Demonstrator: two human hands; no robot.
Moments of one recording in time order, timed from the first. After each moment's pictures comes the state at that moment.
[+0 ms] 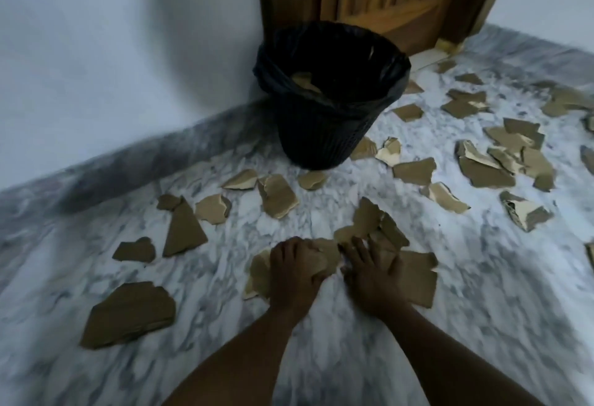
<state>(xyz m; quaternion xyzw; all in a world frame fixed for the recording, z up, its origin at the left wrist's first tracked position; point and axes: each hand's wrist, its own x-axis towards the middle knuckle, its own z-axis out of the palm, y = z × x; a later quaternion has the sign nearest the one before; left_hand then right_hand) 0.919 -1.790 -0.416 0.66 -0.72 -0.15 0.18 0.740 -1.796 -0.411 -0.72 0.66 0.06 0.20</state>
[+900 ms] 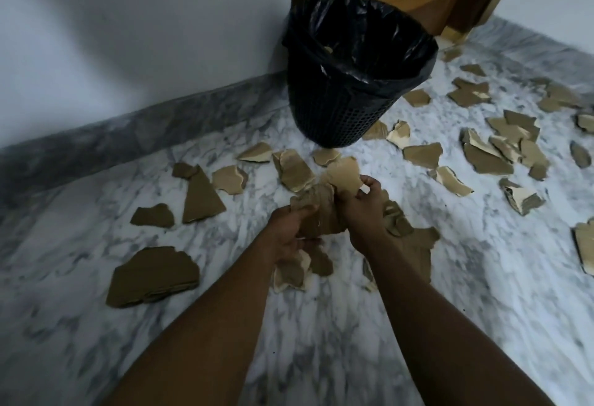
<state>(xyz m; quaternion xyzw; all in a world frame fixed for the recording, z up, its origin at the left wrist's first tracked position) 0.978 -1.819 -0.358 0.55 -0.19 -0.72 0.37 0.835 -1.828 -0.338 -0.34 0.63 -0.50 0.48</state>
